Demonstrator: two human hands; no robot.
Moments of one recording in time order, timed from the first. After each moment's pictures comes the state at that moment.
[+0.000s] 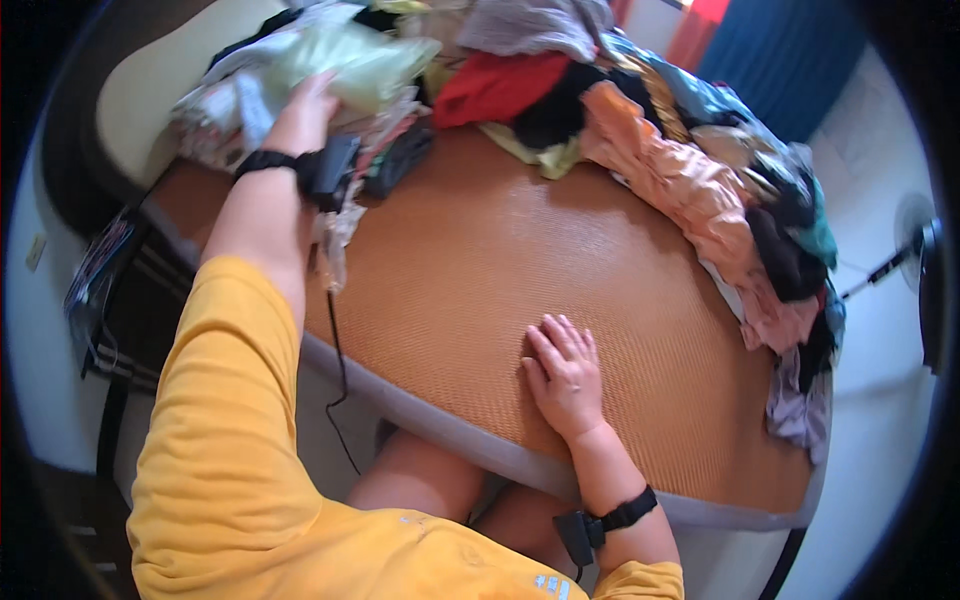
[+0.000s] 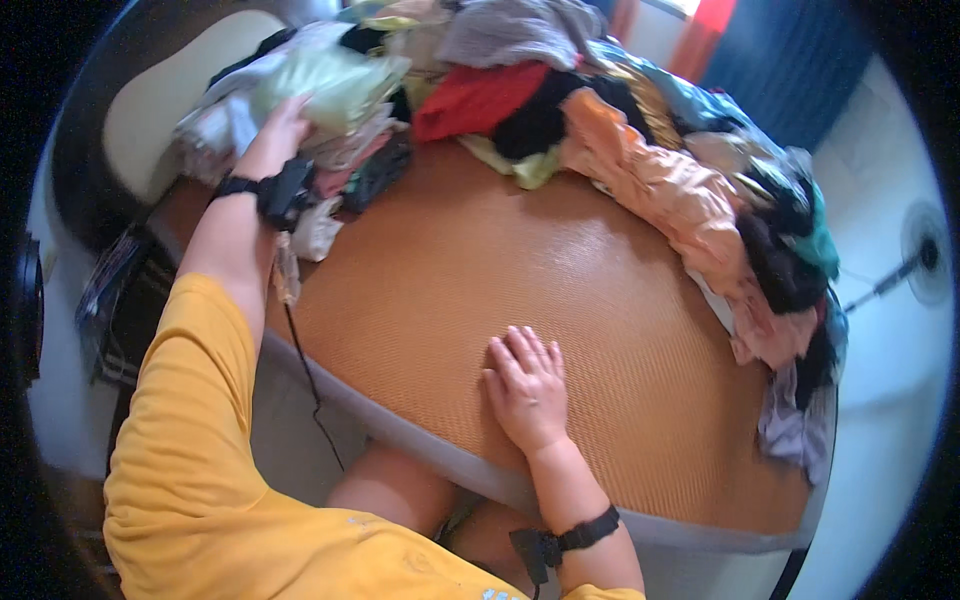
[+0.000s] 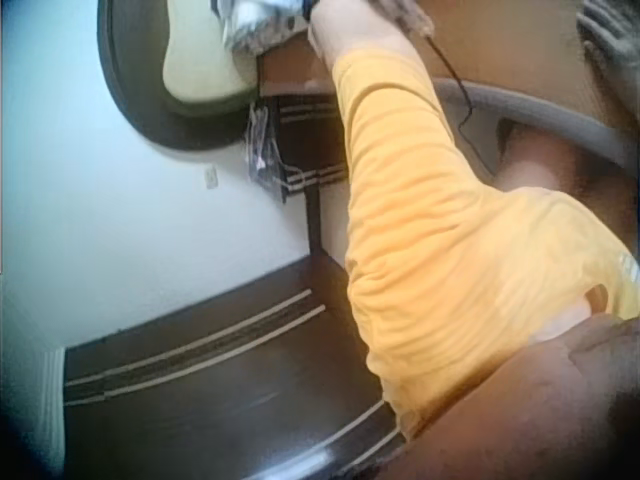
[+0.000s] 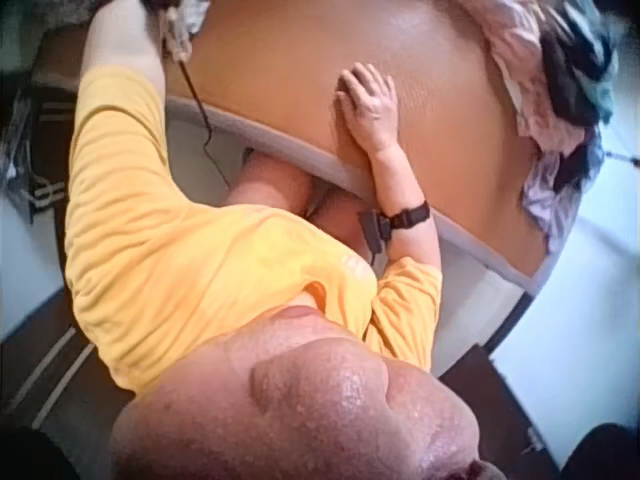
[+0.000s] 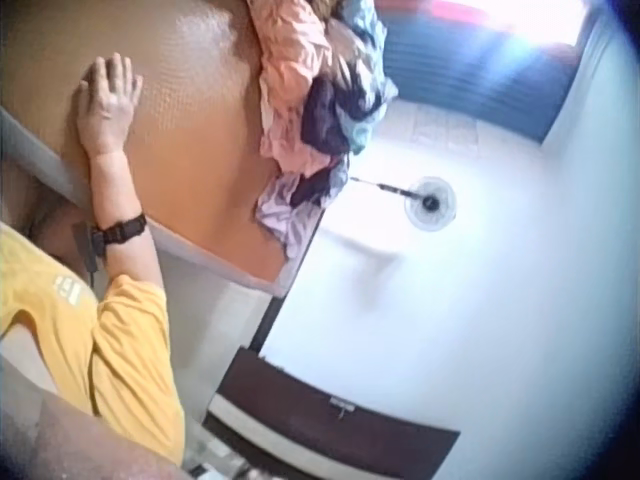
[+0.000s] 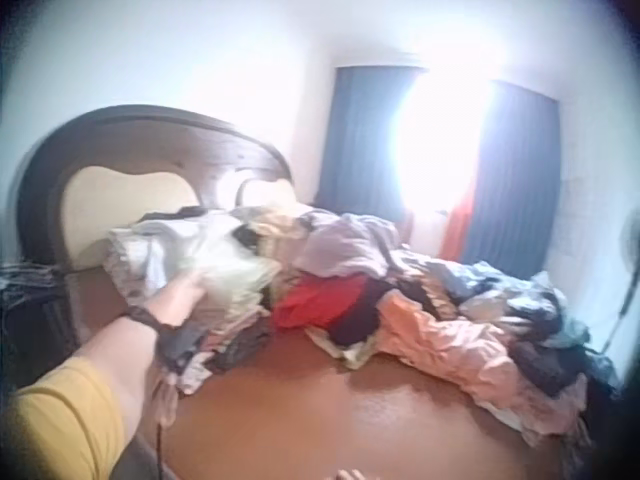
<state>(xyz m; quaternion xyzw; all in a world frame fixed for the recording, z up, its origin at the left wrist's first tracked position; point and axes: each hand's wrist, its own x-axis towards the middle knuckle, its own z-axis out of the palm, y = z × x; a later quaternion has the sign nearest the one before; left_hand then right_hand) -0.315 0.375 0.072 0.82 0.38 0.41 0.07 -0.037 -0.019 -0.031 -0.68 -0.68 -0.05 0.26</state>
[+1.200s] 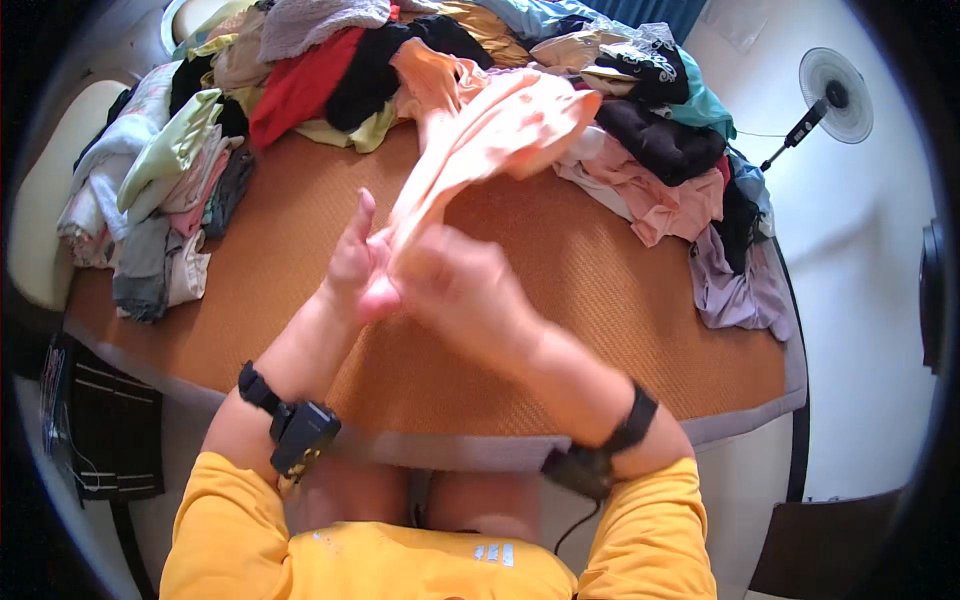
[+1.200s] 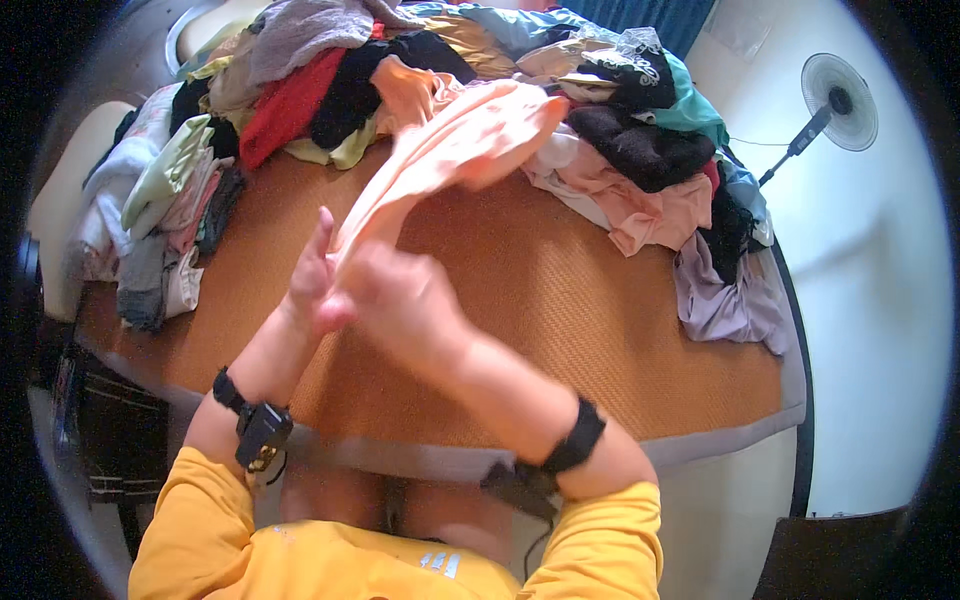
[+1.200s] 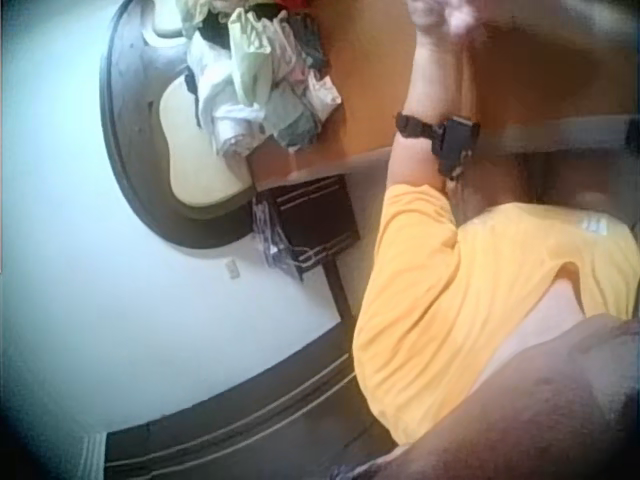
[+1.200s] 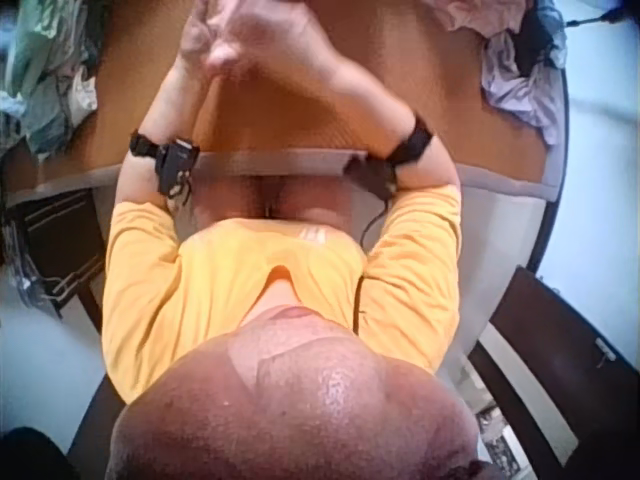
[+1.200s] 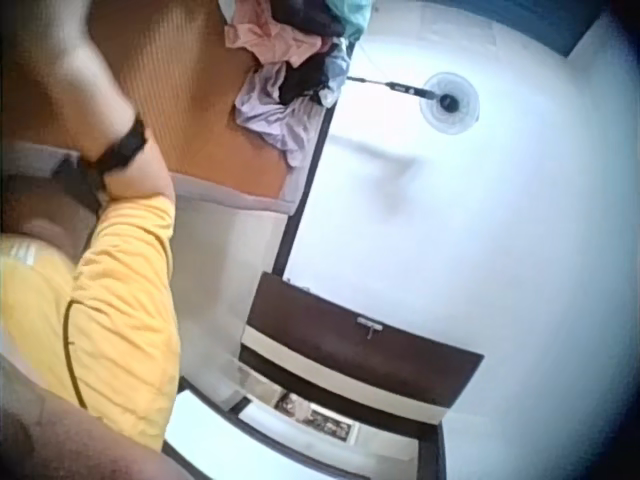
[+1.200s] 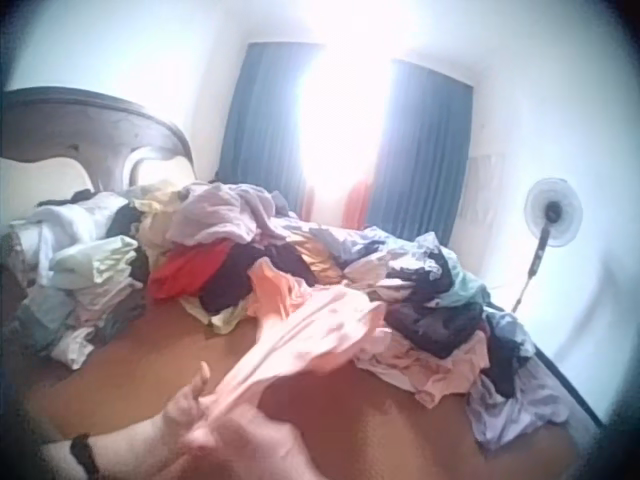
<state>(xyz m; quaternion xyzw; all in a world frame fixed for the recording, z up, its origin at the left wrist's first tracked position) -0.087 0.104 0.022 0.20 0.06 0.14 0.97 0.015 -0.012 0.050 -0.53 -0.65 0.09 0.53</state>
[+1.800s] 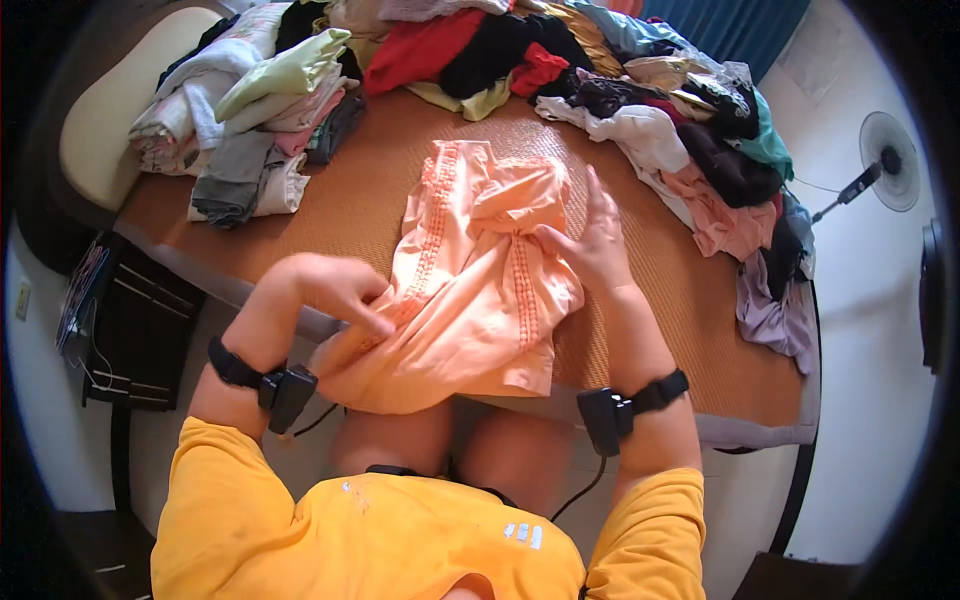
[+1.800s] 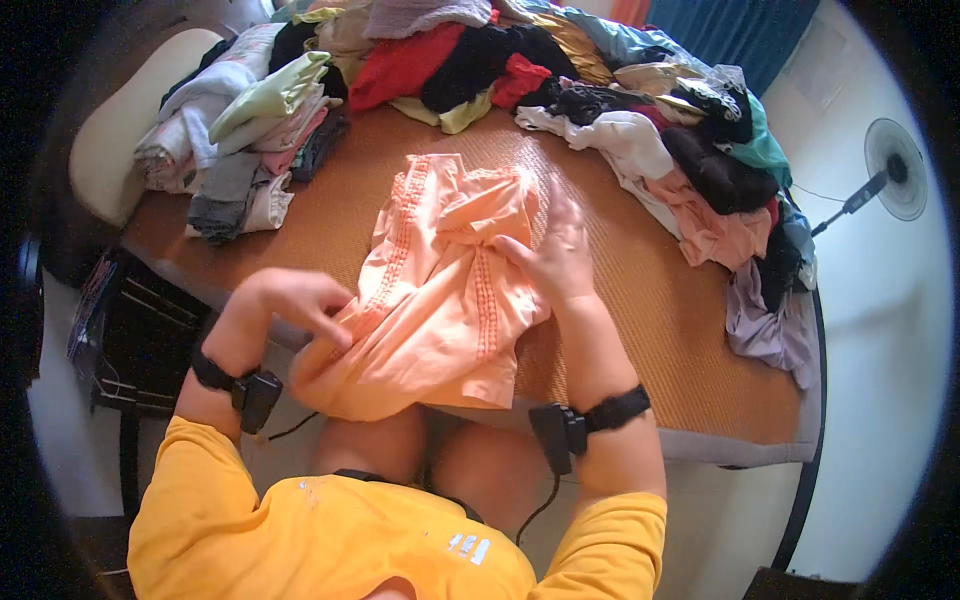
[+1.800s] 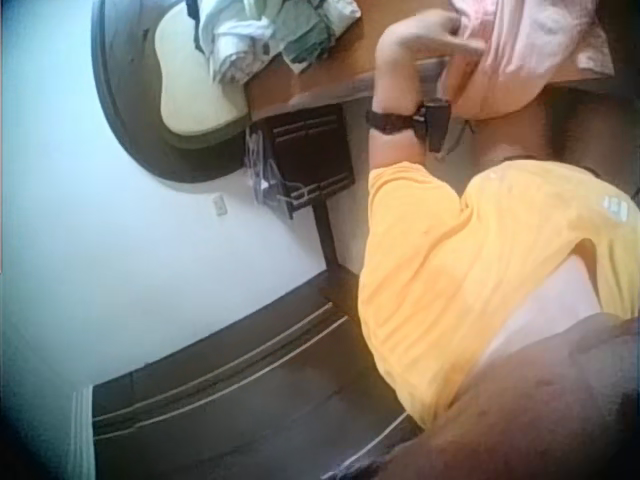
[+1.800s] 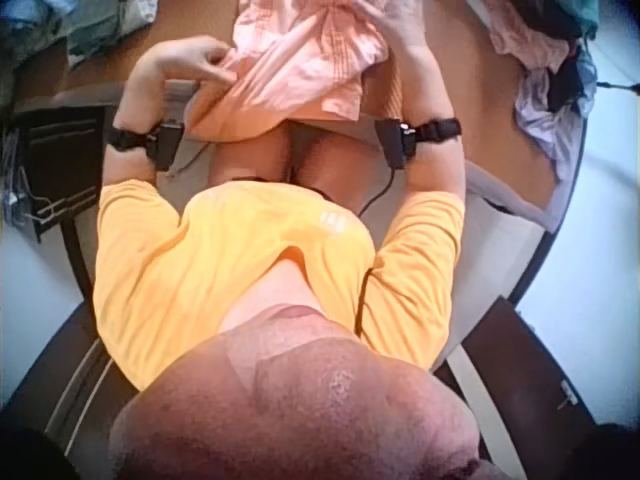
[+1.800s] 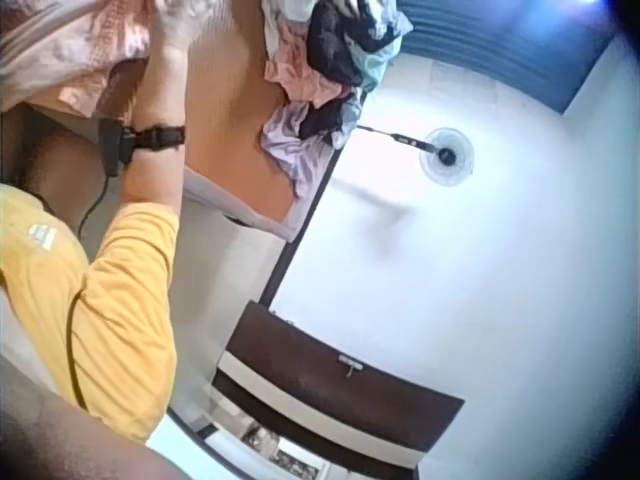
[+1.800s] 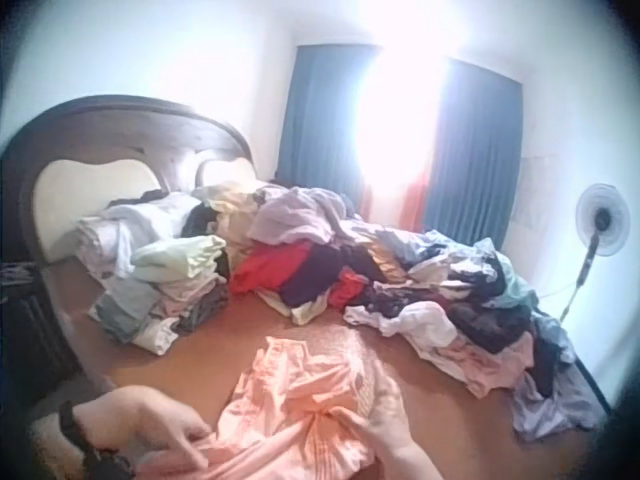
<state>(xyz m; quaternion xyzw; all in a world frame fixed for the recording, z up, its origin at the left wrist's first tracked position) -0.246 0.113 0.059 0.87 0.14 -0.24 0.40 0.057 -0.016 0.012 -0.75 -0.56 -0.01 0.35</state>
